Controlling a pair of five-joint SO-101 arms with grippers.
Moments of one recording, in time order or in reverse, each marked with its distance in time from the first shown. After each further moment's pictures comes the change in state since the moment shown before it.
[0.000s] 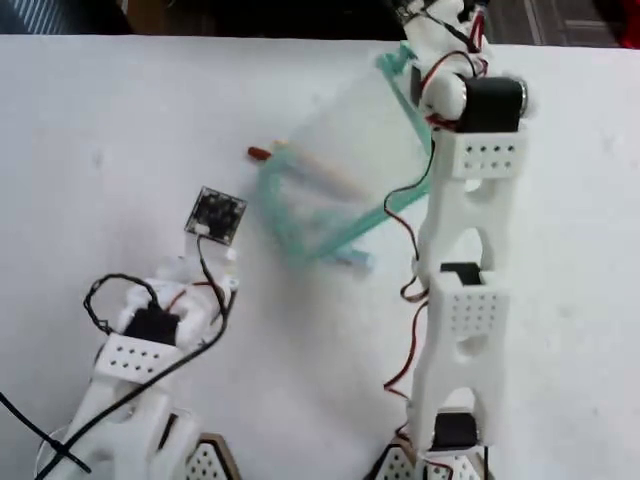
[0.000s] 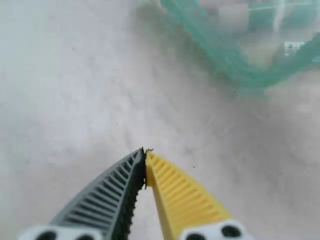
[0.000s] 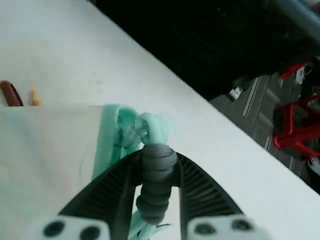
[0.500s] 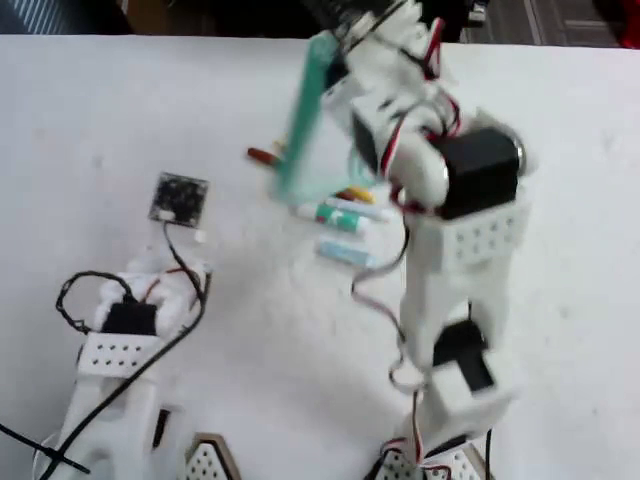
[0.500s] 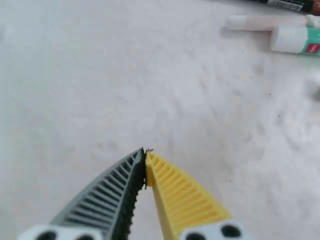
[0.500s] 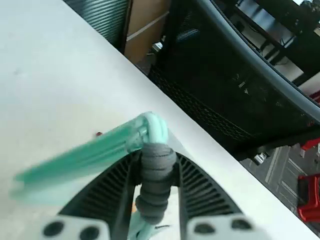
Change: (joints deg) left arm -8.5 0.0 -3.6 1.4 0.9; right arm -17.2 -33.1 26.1 0.2 -6.5
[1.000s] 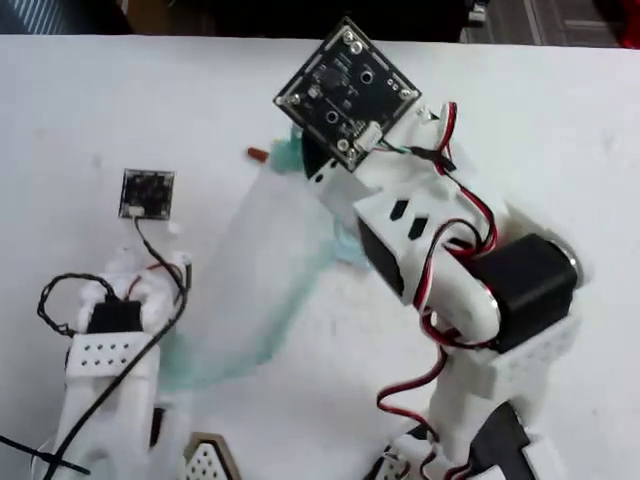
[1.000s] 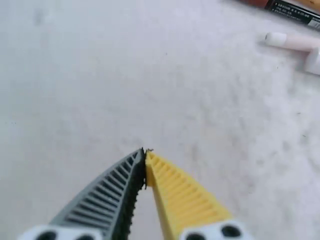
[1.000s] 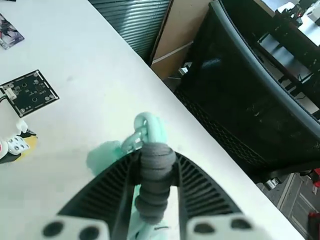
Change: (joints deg) left arm -5.7 0.0 -1.3 0.4 2.8; right arm -7.1 -19.8 17.0 0.0 -0.1
